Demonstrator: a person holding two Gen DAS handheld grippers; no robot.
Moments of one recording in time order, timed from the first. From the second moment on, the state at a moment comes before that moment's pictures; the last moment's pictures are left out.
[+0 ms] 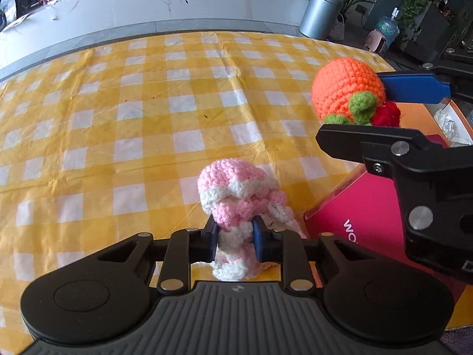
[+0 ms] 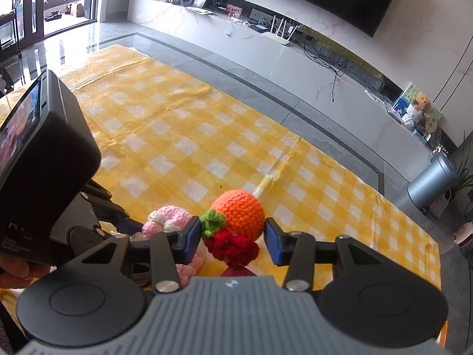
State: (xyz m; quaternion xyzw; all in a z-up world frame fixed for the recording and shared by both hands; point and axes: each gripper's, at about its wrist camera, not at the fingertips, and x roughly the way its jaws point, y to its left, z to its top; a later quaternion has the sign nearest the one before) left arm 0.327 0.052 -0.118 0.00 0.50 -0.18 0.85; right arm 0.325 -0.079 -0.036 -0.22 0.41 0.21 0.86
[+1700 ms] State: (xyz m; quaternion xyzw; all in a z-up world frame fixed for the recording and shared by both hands) left arm 0.187 -0.175 0.004 0.23 0.34 -0.37 0.83; right arm 0.168 -0.329 0.037 -0.08 0.44 0.05 0.89
